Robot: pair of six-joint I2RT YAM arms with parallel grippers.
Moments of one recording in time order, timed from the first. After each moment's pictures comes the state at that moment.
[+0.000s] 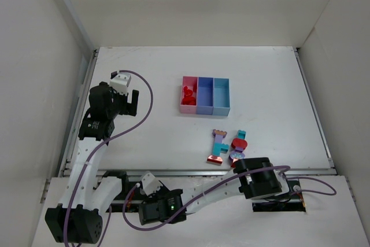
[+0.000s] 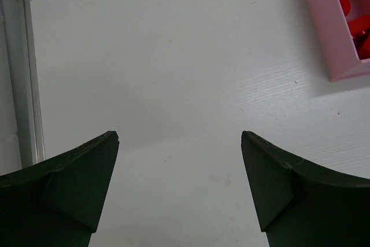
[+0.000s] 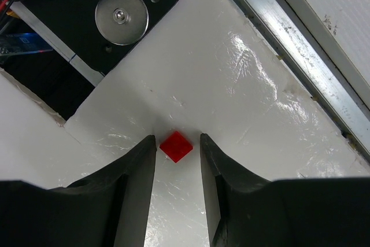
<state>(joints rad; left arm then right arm) -0.06 0.86 0.81 -0.42 0.10 0.20 1.77 2.07 1.48 -0.59 0.57 0.84</state>
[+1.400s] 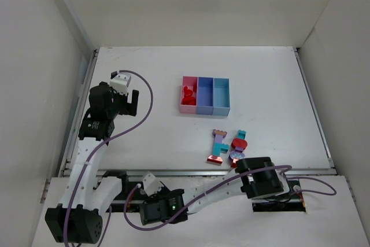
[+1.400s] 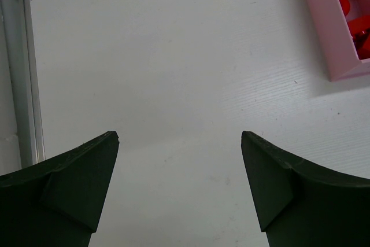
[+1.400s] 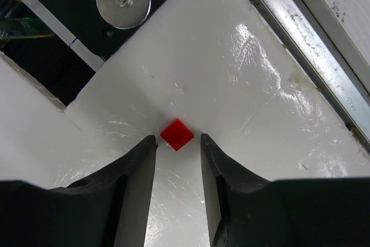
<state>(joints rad) -0.06 0.86 0.81 -0.42 0.10 0.20 1.78 2.06 1.47 -0.60 0.54 0.85</state>
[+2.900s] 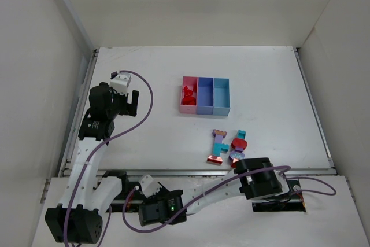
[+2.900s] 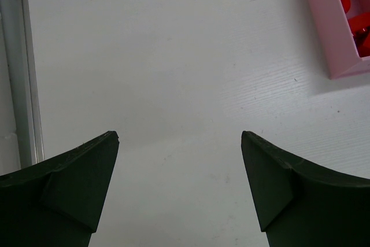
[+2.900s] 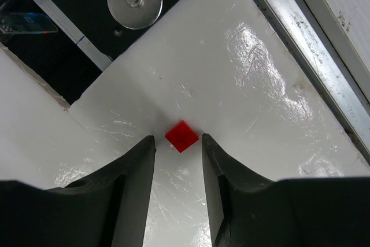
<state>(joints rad) -0.06 0.86 0.81 -0.42 0.10 0.20 1.78 2.07 1.49 -0.60 0.54 0.80</state>
